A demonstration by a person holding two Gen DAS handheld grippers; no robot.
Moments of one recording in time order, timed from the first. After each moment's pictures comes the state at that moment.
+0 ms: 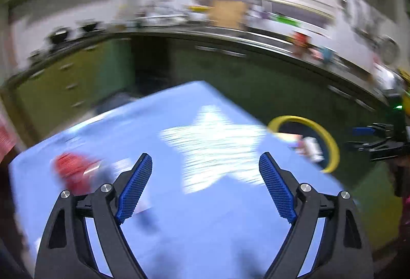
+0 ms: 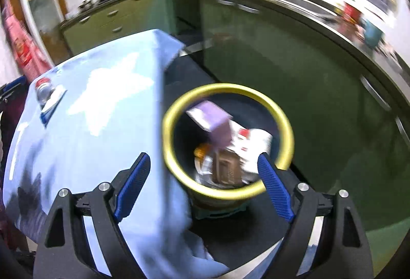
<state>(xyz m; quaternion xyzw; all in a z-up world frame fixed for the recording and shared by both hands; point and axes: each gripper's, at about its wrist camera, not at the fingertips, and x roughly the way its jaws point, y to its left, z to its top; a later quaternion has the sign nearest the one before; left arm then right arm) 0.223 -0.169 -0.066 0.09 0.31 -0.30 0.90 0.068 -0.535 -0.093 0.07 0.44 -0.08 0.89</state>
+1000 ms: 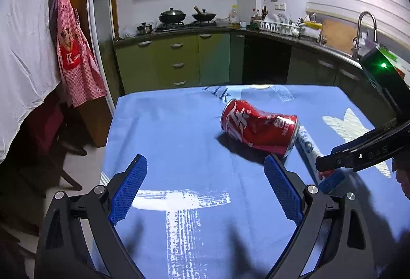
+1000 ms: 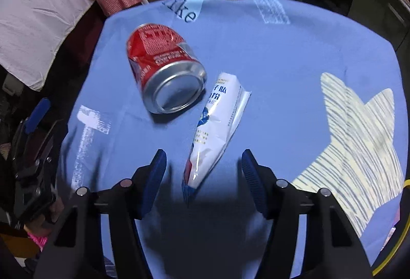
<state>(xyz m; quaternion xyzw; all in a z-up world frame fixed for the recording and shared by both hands) 0.259 0.009 -0.127 0.04 0.30 -0.04 0.95 0.303 -0.236 -0.134 0.03 0.58 0.18 0.80</state>
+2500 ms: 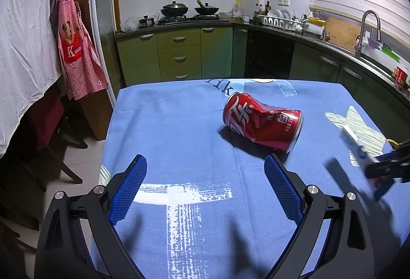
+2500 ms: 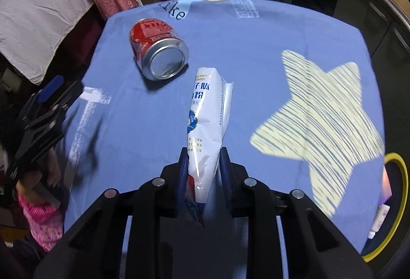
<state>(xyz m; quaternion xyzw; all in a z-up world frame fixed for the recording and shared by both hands) 0.261 0.015 -0.131 0.03 0.32 -0.04 0.95 0.240 -0.277 -0.111 0.02 0.55 0.17 0.82</state>
